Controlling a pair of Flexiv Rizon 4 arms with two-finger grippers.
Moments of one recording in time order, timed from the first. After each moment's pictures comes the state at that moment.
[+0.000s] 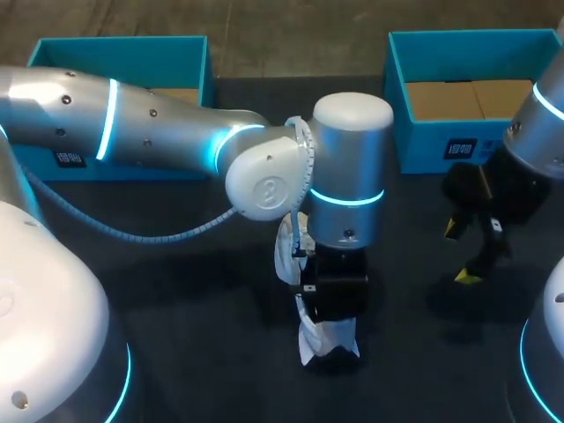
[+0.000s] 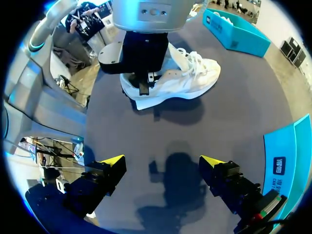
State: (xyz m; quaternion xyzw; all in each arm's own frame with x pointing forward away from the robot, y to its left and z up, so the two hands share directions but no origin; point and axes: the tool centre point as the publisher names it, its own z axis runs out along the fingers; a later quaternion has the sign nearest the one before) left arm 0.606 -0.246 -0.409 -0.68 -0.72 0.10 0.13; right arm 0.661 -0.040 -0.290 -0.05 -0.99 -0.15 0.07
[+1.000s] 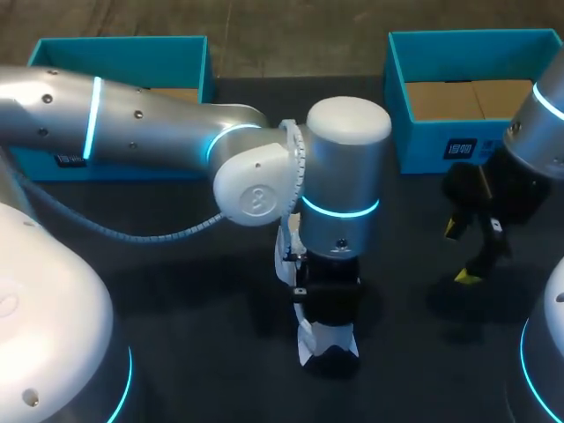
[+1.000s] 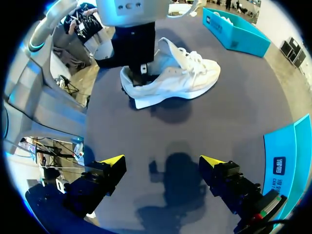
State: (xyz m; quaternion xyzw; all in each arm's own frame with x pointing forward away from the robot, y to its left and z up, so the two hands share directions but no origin) left arm 0.605 -0.231 -0.405 -0.68 -0.72 0.06 0.12; right arm 0.661 -0.040 -0.290 -0.05 -0.99 -0.15 0.07
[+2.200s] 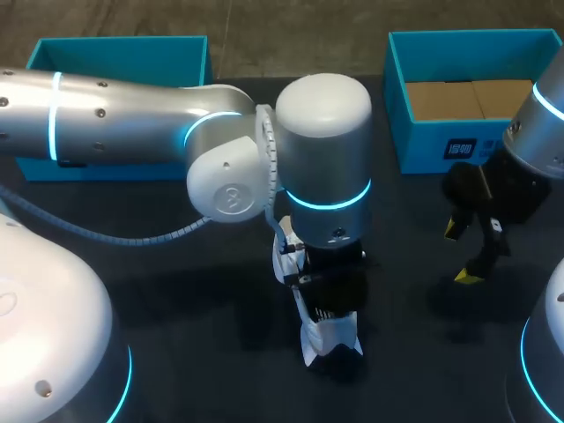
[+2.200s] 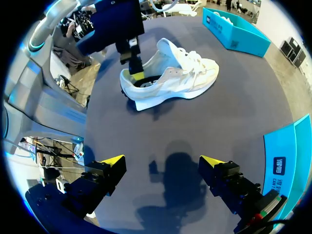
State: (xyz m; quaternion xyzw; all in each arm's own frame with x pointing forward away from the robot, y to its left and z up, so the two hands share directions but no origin) left arm 0.621 -0.246 -0.347 -0.63 -0.77 0.07 0.01; right arm 0.661 -0.039 -0.290 -0.05 -0.99 -0.15 0.07
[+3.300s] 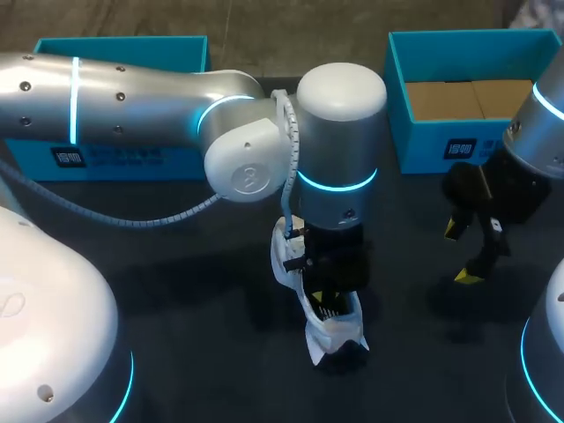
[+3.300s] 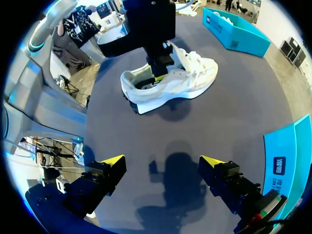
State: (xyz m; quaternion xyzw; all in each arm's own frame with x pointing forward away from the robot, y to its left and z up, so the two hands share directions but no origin) left arm 0.659 -0.235 -0.365 -0.58 -0.81 0.03 0.04; right arm 0.661 -0.040 -0.290 -0.05 -0.99 -0.15 0.07
